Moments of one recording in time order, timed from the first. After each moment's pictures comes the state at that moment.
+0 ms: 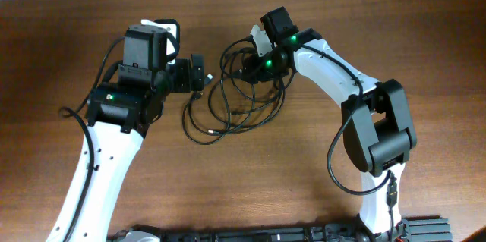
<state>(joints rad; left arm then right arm) -0.27 1.36 1.35 -0.82 -0.06 -0.16 0.39 2.13 1.62 -0.68 -0.41 0.18</state>
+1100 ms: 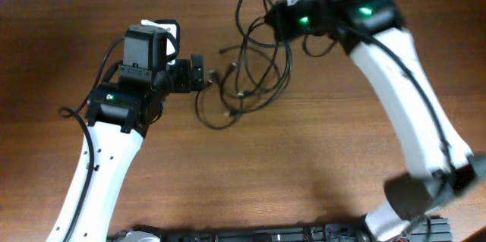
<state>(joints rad) -0.27 1.36 1.35 -0.82 -0.06 -0.16 0.34 1.74 1.98 -0.99 -0.36 0.12</state>
